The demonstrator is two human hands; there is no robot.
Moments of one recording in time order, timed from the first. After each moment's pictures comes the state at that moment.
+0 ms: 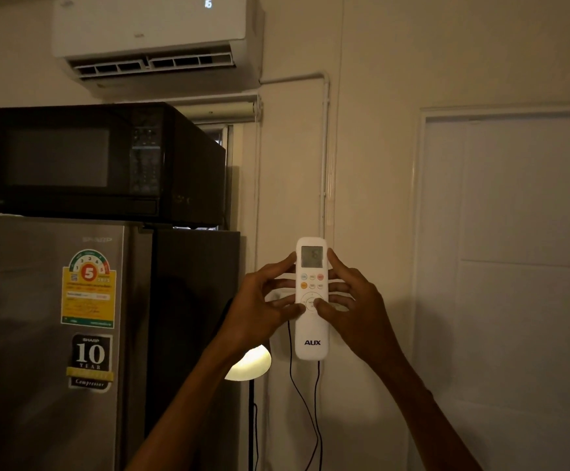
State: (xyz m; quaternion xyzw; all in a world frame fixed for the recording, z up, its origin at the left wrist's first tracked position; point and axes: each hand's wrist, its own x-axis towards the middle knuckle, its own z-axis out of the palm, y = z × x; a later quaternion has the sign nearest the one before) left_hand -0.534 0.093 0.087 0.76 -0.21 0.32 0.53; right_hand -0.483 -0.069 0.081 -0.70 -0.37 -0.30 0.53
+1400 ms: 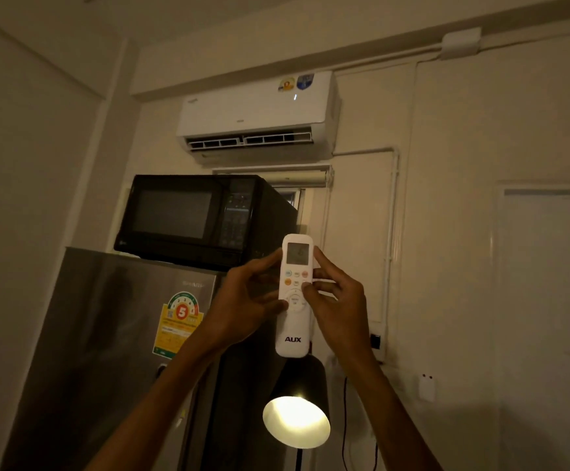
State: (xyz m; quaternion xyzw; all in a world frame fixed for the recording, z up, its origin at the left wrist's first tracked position) left_hand -0.618 0.184 0.161 0.76 -0.15 0.45 0.43; right_hand -0.534 0.046 0.163 -0.56 -0.48 -0.28 0.61
